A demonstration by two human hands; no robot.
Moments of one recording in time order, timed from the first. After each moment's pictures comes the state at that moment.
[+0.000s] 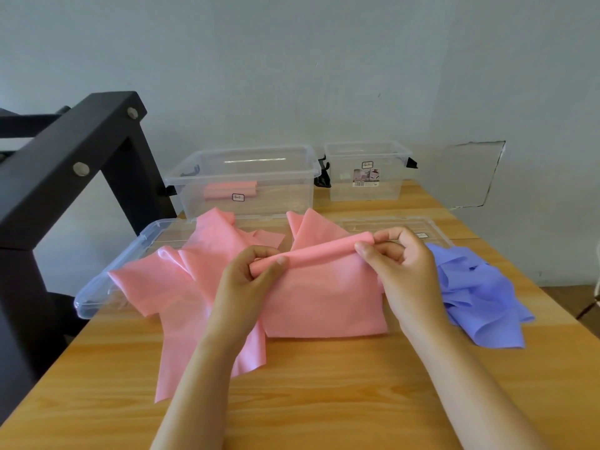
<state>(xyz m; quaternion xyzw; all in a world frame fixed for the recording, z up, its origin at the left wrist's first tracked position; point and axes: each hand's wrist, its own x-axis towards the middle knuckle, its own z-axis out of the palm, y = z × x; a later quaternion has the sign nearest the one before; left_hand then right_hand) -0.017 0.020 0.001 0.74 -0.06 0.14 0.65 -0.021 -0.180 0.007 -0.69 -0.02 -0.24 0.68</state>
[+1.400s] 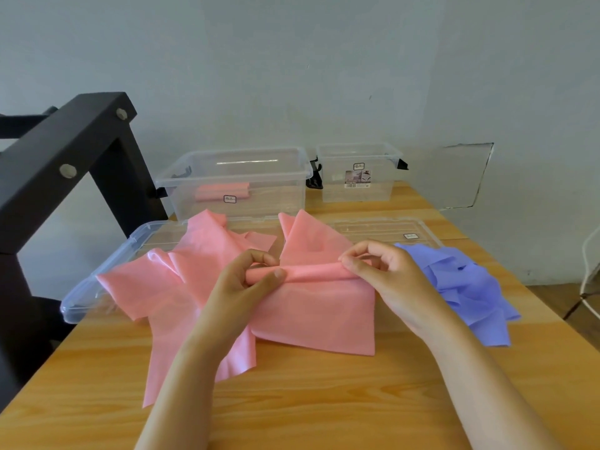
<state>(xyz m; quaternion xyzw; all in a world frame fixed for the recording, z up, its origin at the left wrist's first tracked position) -0.021 0.027 0.001 0.73 -0.11 0.04 0.68 -0.024 -0.200 0.013 -0.77 -0.11 -0.07 0.62</state>
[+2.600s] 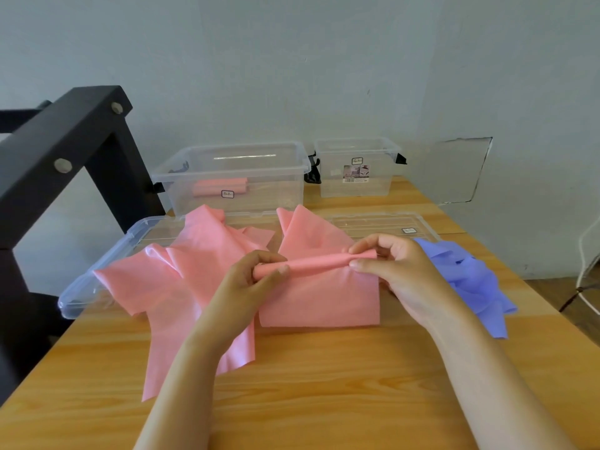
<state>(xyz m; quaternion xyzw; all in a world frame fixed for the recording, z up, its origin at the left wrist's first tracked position) -0.018 0.022 -0.005 0.77 -0.12 0.03 0.63 -0.026 -0.208 0.019 -0.73 -0.05 -0.04 0.68</state>
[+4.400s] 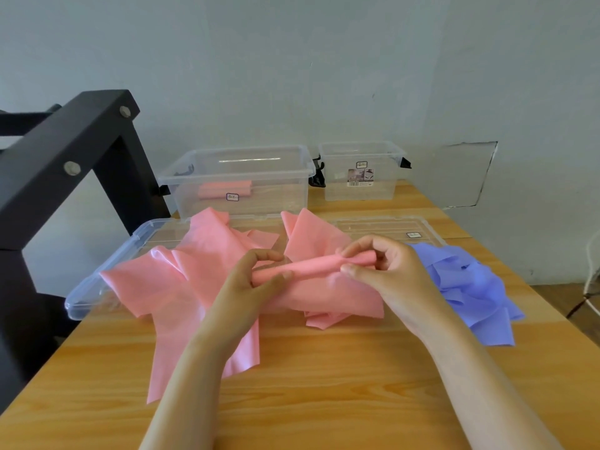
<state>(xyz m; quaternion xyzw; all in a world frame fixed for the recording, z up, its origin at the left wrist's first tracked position) -0.021 0.023 0.000 0.74 -0.08 0.02 0.66 -0.026 -0.193 0.017 -0.75 -0.12 -0.10 0.64</state>
